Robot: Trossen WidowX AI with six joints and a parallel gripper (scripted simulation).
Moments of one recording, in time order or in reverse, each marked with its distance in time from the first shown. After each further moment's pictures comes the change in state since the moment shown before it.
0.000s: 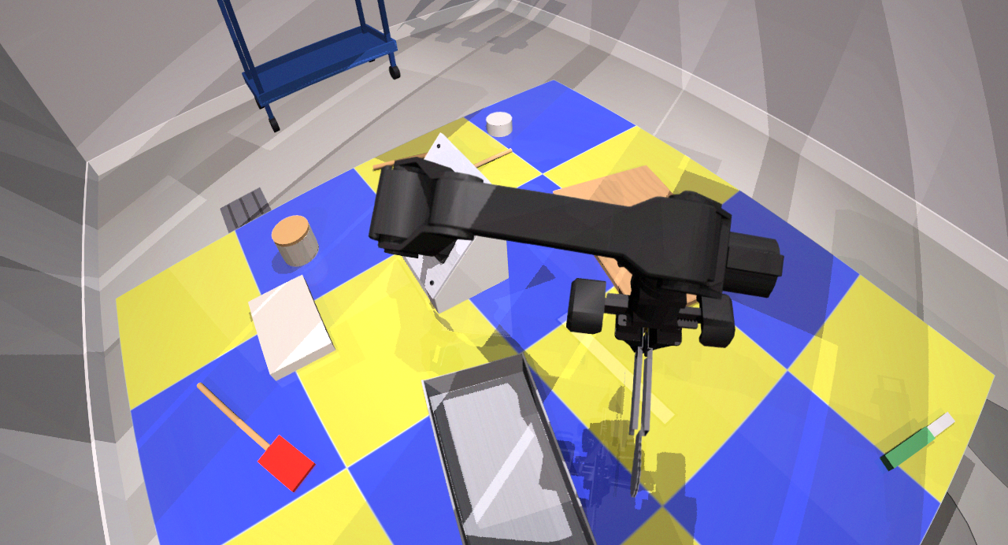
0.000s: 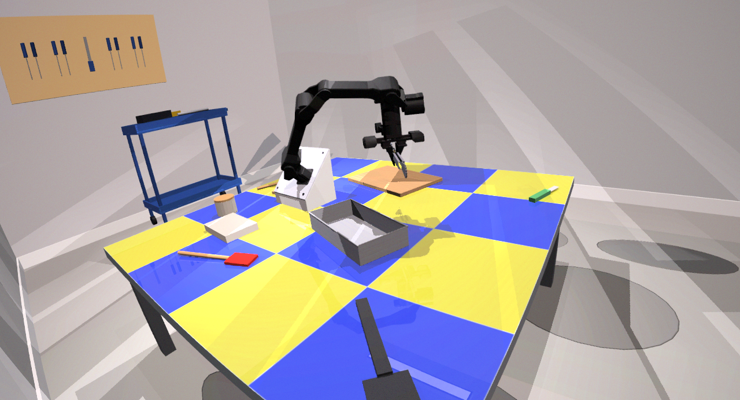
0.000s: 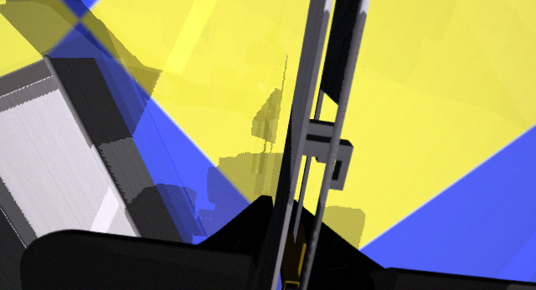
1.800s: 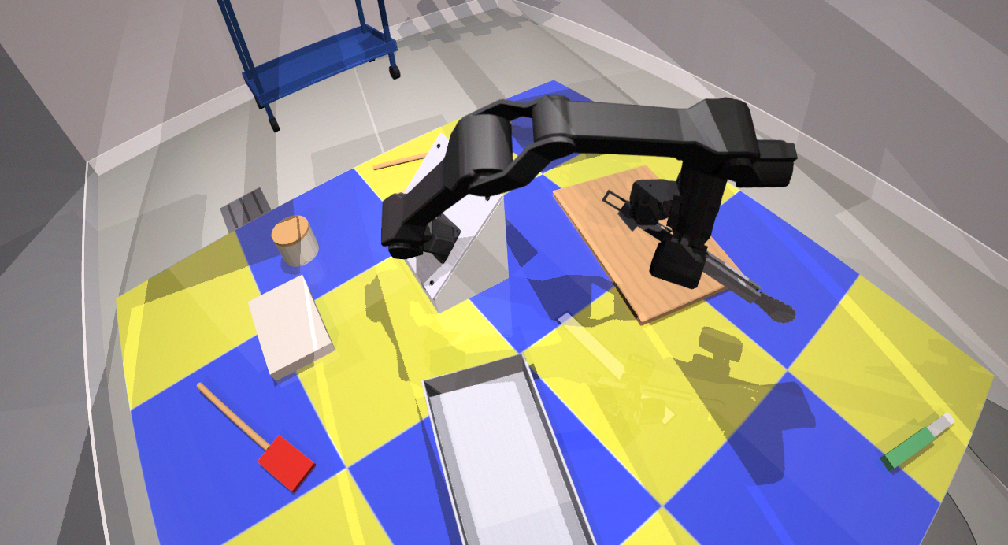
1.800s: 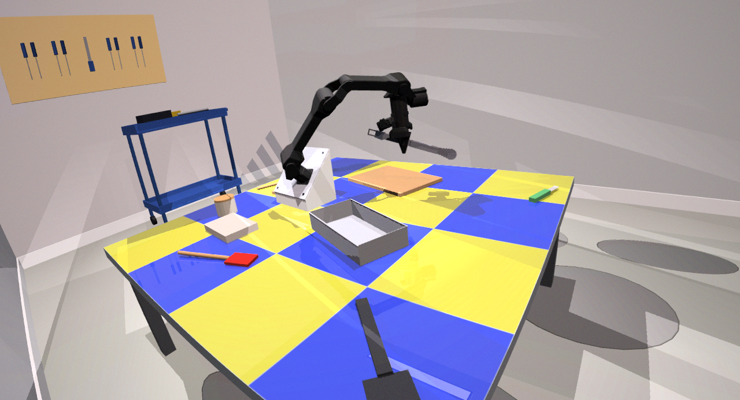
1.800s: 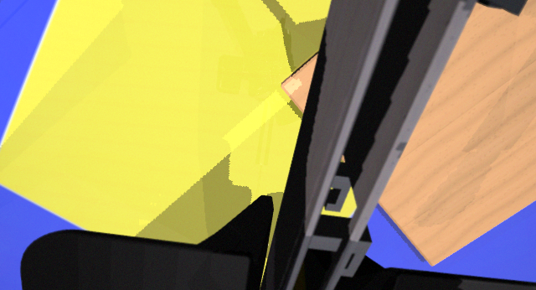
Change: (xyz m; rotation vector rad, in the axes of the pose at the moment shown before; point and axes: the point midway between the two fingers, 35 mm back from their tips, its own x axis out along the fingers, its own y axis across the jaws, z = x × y) arm -0.007 -0.053 0.138 -1.276 0.035 -0.010
